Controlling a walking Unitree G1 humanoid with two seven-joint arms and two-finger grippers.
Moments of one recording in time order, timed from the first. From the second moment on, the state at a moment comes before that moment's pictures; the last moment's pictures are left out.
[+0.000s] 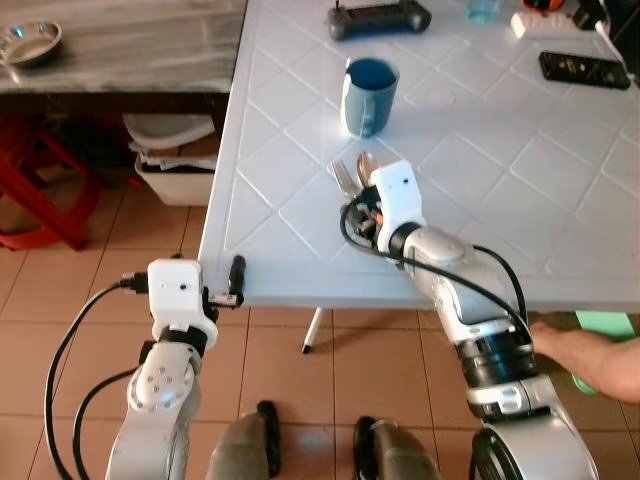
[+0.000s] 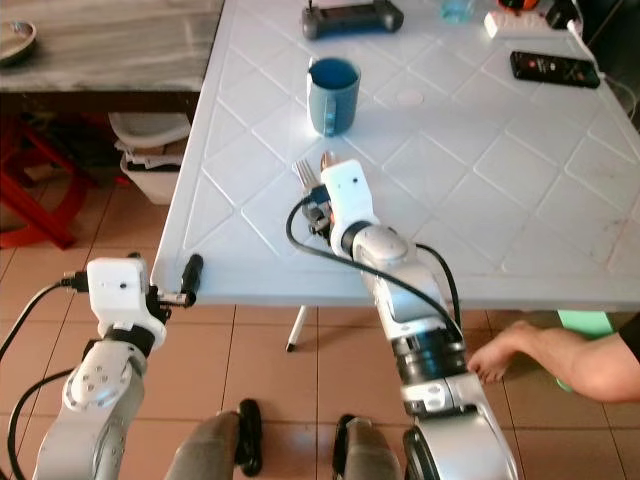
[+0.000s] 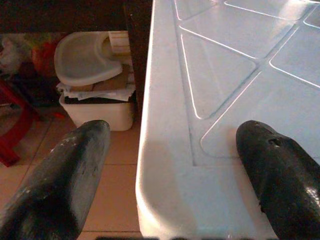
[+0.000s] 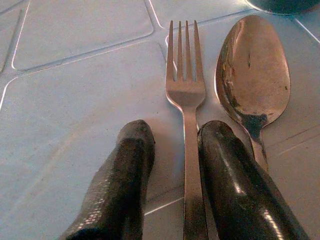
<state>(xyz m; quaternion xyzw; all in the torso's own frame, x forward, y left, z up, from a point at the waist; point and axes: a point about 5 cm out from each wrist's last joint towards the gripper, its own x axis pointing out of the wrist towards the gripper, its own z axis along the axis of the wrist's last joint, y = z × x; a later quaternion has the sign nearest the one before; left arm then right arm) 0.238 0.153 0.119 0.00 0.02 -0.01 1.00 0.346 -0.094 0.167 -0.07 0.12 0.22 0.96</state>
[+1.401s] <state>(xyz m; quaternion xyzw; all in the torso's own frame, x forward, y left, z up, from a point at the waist) 0.261 0.166 0.123 0.01 0.00 0.03 1.00 0.325 -0.119 0.151 0.07 0.04 0.11 0.99</state>
